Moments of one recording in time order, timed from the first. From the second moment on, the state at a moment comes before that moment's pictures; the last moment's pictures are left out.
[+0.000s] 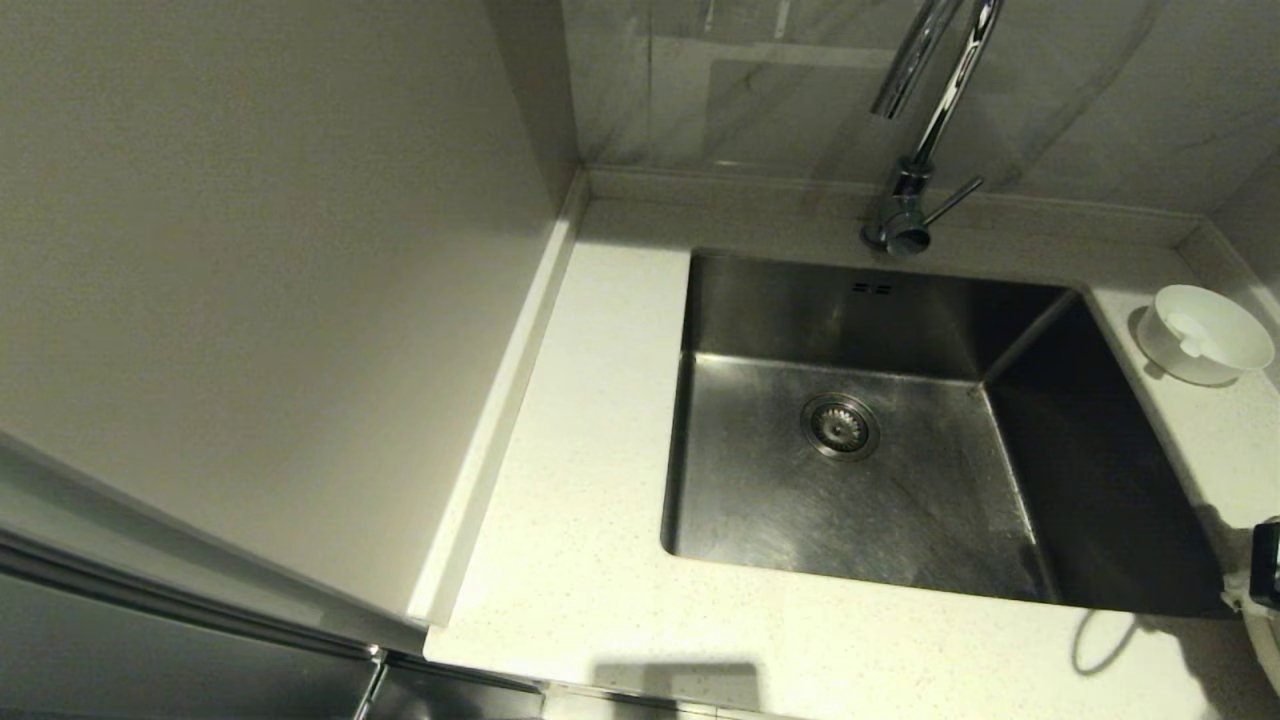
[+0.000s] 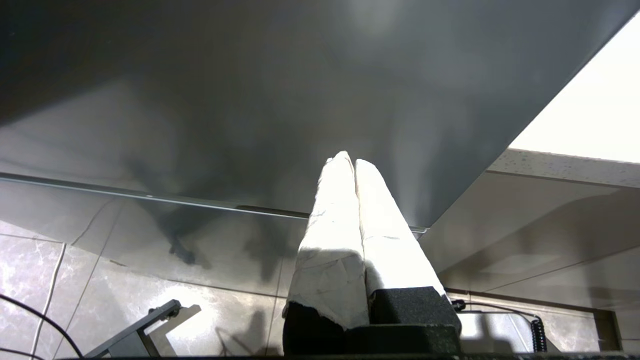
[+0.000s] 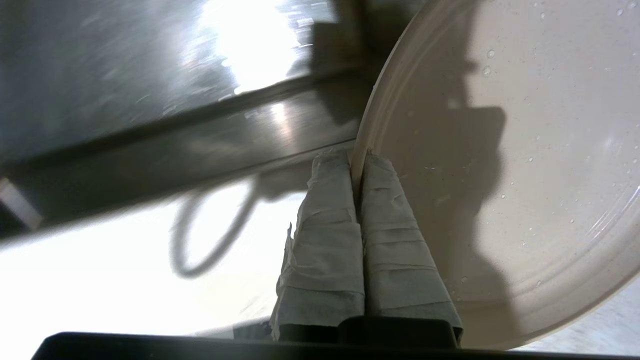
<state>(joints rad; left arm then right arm) 0.00 0.00 0.00 0.00 0.02 -0.02 -0.26 1.30 -0.77 0.33 0.00 0.22</state>
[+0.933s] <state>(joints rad) 0.00 0.00 0.00 0.00 0.02 -0.02 0.27 1.22 -1.05 0.30 0.19 0.52</state>
